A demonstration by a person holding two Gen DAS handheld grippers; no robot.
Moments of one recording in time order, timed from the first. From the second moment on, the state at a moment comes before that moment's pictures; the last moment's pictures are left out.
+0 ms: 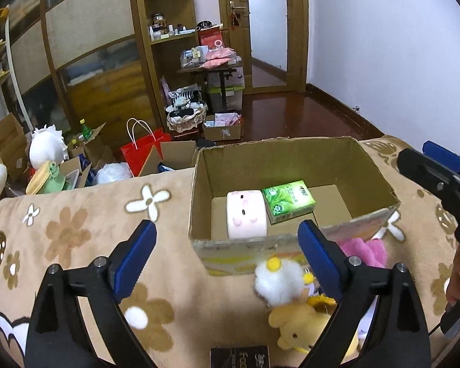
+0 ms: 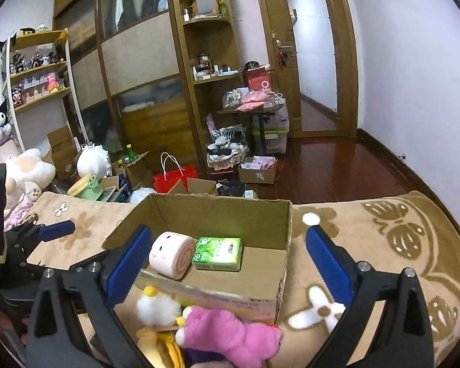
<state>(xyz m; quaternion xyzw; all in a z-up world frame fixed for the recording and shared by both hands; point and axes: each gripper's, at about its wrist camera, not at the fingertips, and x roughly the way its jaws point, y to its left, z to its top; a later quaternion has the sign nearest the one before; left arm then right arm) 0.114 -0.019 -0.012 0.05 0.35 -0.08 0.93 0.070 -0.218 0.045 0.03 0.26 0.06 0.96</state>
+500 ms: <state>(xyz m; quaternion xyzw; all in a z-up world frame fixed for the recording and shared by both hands) 0.061 0.004 0.001 0.05 0.39 -0.07 0.92 0.009 -0.219 0.065 0.04 0.24 0.06 0.97</state>
